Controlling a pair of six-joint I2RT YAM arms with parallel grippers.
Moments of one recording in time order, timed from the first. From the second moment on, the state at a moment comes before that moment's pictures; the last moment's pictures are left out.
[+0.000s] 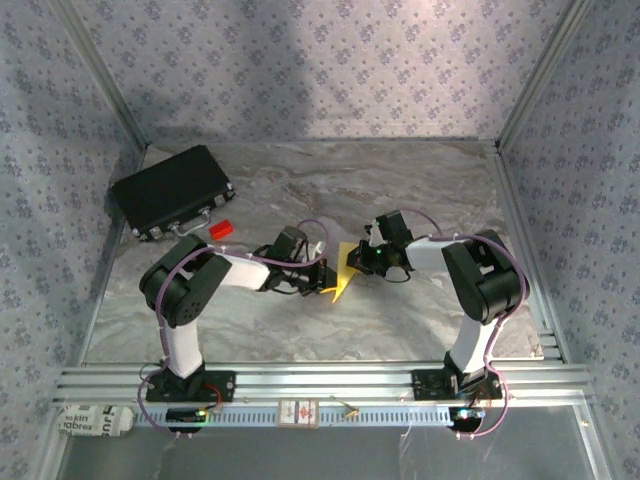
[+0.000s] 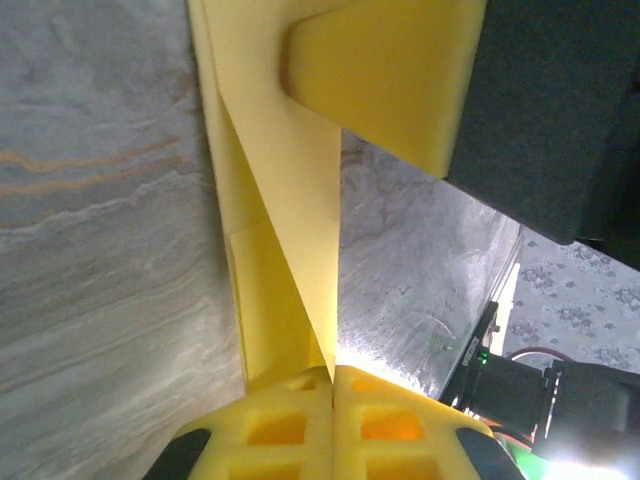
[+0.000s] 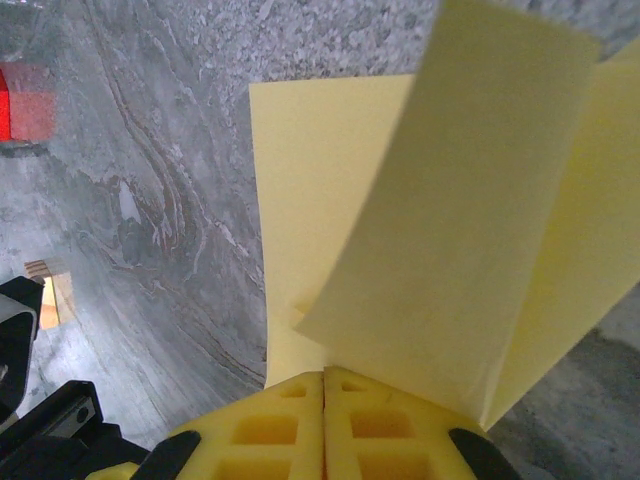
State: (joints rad) left arm -0.72 1.86 0.79 0.30 0.72 -0.96; right arm 0.41 1.79 0.81 0.01 -0.56 0.71
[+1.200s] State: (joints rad) left arm -0.73 1.89 0.76 0.31 0.75 -0.89; right arm 0.41 1.79 0.81 -0.01 -0.56 0.71
